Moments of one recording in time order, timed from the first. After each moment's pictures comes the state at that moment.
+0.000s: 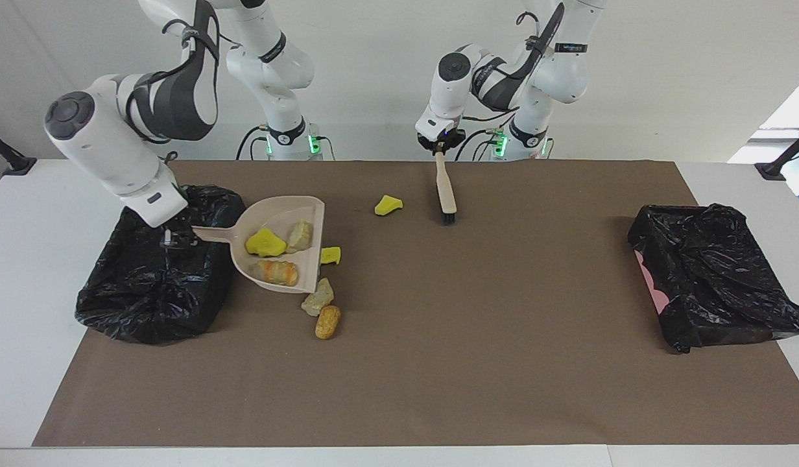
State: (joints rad) left arm -1.05 -0.31 0.04 -2.62 -0.24 2.15 -0.86; right arm -0.25 0.19 0.10 -1.64 0.01 1.72 -1.67
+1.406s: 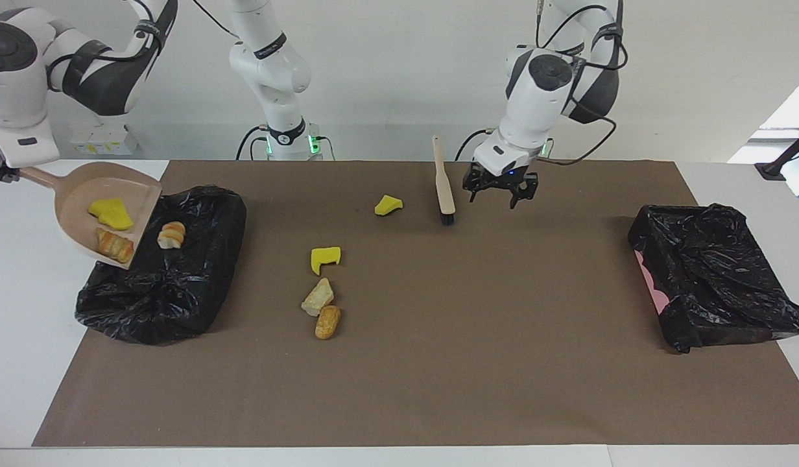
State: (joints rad) left arm -0.51 -0.06 0.08 -1.93 -0.07 1.88 -0.17; right arm -0.45 0.05 0.11 -1.69 -0.73 1.78 -1.67
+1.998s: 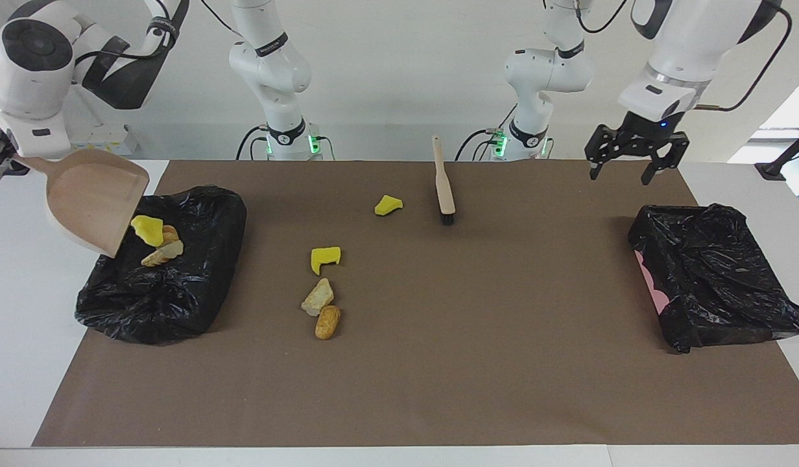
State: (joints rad) left arm -0.19 -0.07 0.09 -1.60 0.01 1.64 0.10; right arm -0.45 -0.01 0.12 -1.73 -0.84 1.78 -1.65
